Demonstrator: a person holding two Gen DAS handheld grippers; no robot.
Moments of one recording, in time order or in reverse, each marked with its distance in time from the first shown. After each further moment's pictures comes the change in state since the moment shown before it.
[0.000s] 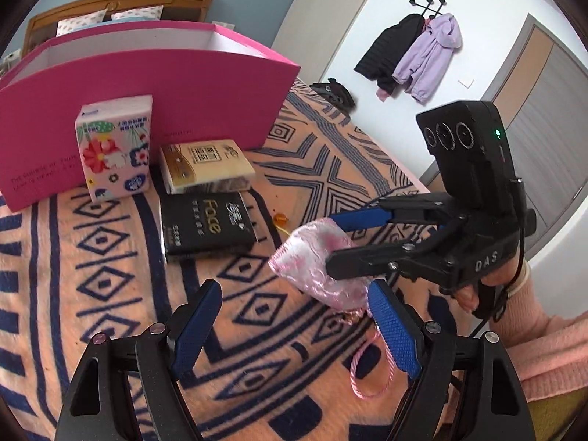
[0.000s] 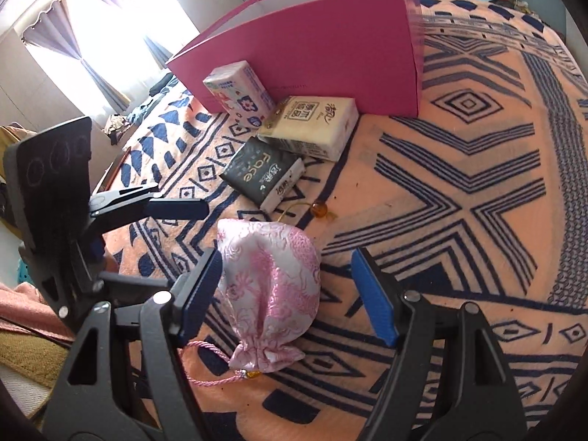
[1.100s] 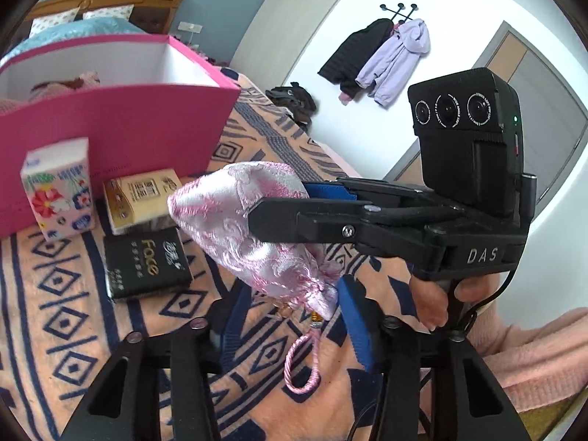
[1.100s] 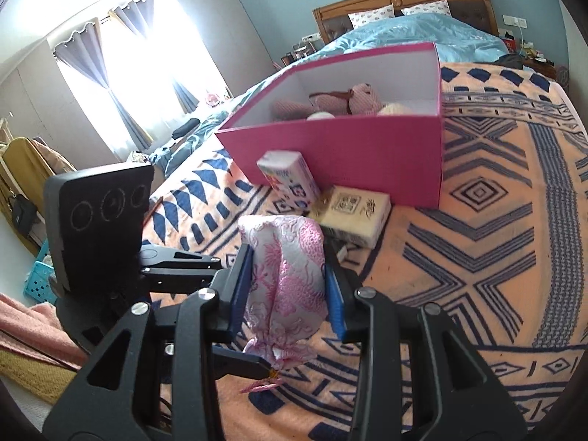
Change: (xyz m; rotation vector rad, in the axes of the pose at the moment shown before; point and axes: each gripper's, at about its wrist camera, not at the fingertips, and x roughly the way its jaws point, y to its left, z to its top) left arm -0.007 -0.021 0.028 0.026 -0.011 -0.151; right arm -0.041 0.038 0.028 -0.060 -0.240 0.049
